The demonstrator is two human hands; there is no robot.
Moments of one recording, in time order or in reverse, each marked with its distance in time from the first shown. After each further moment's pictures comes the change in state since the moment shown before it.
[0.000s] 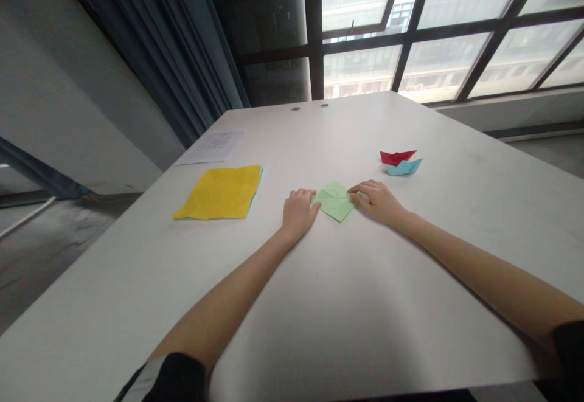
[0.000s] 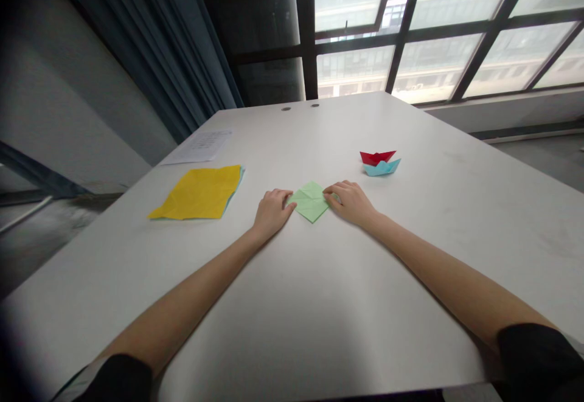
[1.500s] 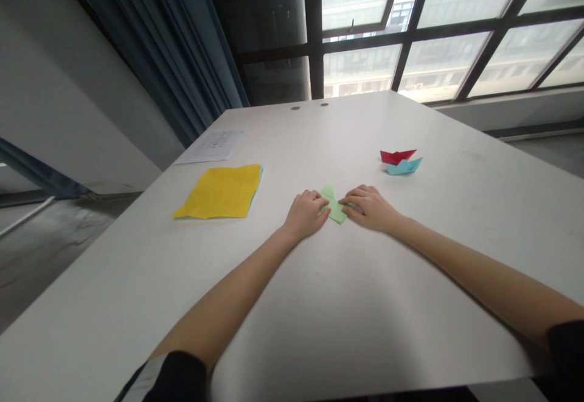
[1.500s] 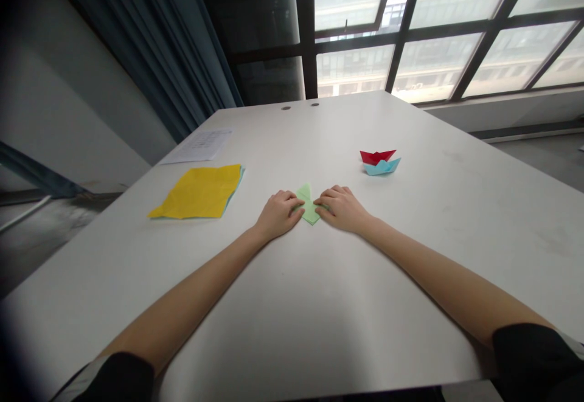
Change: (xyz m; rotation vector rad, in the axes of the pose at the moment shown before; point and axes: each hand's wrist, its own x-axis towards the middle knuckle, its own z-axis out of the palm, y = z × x) left_hand -0.002 0.008 -0.006 0.044 -0.075 0.302; right_hand -0.005 -0.017 0.005 0.002 -0.085 -0.113
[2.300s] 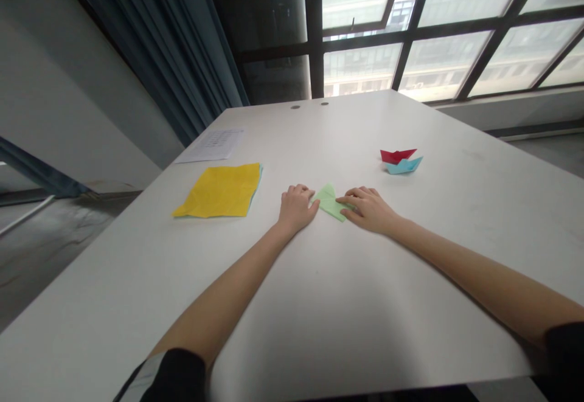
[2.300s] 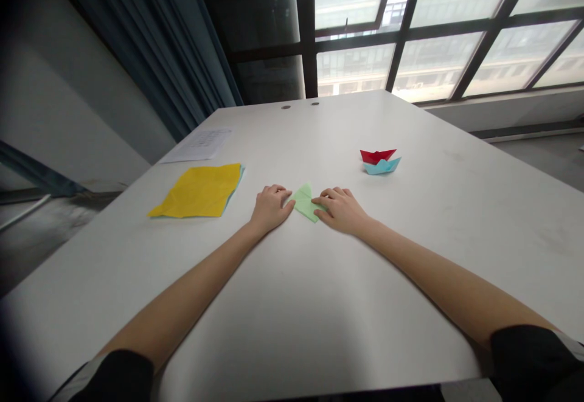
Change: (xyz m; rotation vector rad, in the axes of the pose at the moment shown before) left_hand 0.002 -0.016 0.005 0.050 0.044 -0.243; right_hand -0.003 -0.007 0.003 -0.069 -0.047 0.066
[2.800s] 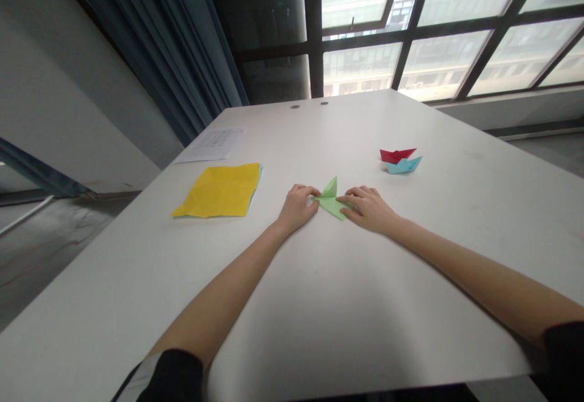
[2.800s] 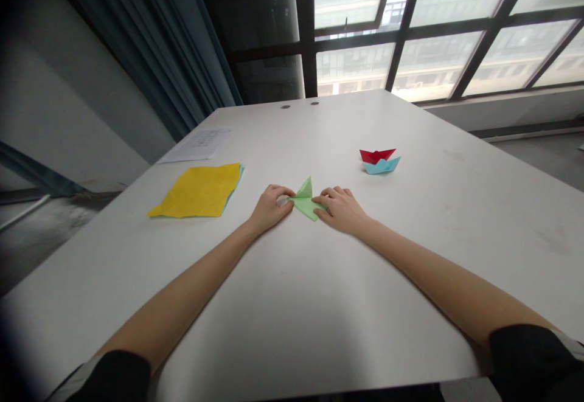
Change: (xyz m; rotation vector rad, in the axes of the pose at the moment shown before) left_hand 0.002 -0.001 -0.007 -0.372 0.024 0.074; right_hand -0.001 -0.002 -0.001 -0.014 0.012 0.034
